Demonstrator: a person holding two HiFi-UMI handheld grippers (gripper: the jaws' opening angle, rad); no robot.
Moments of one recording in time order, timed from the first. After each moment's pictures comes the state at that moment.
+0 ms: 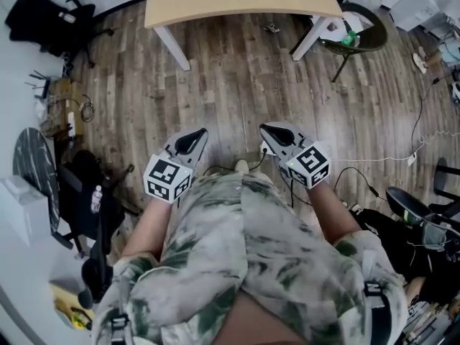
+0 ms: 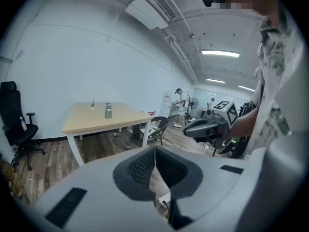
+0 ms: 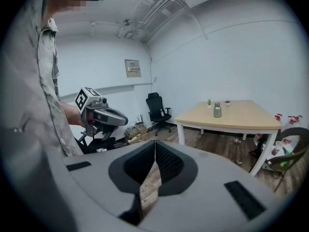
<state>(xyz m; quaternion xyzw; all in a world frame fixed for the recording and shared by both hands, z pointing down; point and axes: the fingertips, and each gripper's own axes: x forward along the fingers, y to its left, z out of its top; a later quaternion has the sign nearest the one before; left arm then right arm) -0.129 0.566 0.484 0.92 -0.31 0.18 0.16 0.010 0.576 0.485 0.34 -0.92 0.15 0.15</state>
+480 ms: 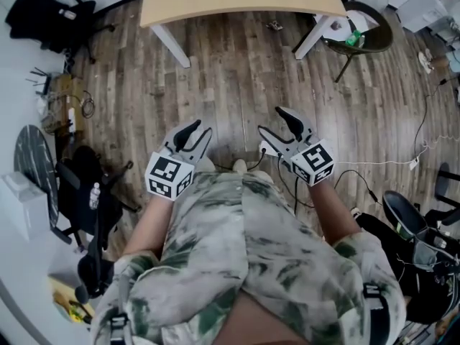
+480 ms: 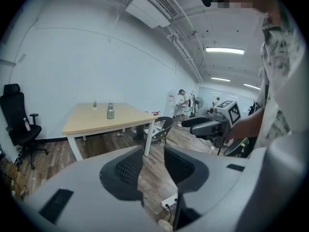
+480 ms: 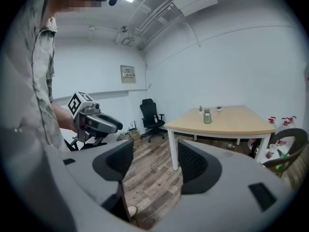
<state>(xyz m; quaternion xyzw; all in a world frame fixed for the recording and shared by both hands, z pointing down) -0.090 0.534 0.491 0.91 -0.34 0.19 0.16 0.065 0.533 0.483 0.37 -0.91 0.13 0.12</state>
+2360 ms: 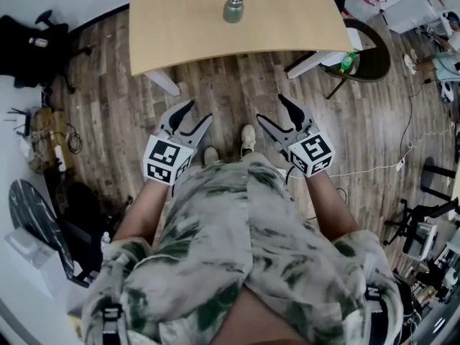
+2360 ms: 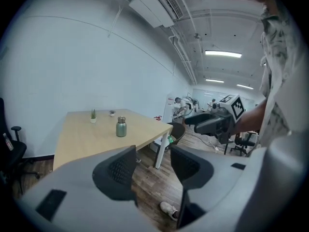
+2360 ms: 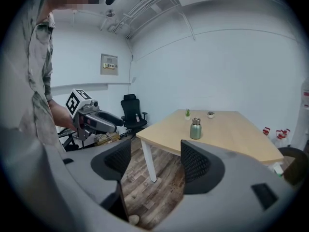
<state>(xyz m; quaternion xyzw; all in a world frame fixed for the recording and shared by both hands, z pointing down) -0.130 0.198 0.502 0.93 -0.29 0.18 0.14 0.026 0.221 0.482 0.44 -0.87 0.12 0.16</state>
